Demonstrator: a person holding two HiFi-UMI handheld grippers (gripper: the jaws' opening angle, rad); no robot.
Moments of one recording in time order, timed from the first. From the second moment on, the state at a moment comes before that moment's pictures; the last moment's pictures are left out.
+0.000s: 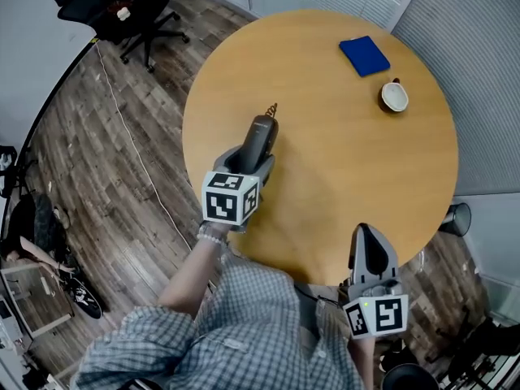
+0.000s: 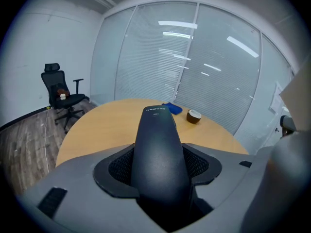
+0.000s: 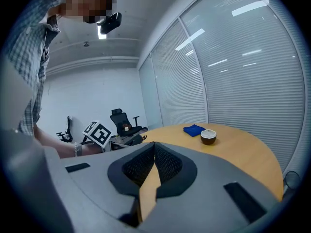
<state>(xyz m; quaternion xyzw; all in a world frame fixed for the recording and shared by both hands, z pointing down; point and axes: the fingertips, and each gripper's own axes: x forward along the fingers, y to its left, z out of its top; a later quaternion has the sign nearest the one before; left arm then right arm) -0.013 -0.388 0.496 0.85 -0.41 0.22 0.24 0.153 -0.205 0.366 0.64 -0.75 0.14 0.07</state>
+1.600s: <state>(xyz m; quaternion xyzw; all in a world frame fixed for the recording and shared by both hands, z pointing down) 0.001 -0.457 0.584 0.81 -0.42 0.38 0.17 0.171 -0.197 0.388 0.67 -0.72 0.17 0.07</state>
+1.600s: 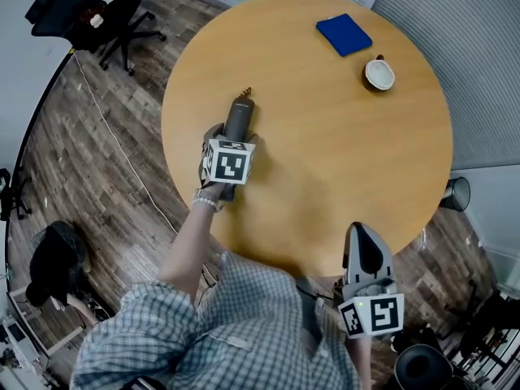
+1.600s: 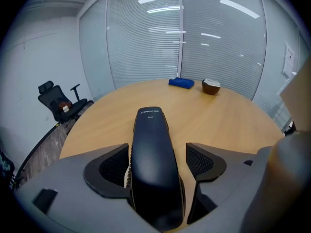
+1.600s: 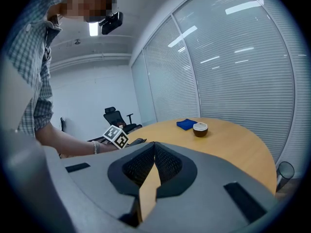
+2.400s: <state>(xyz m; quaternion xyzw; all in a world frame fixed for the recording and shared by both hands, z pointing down) 0.042 -0.319 0.409 0.90 -0.38 0.20 0.09 0.177 -0.140 0.354 0.64 -0.76 0.12 0.04</state>
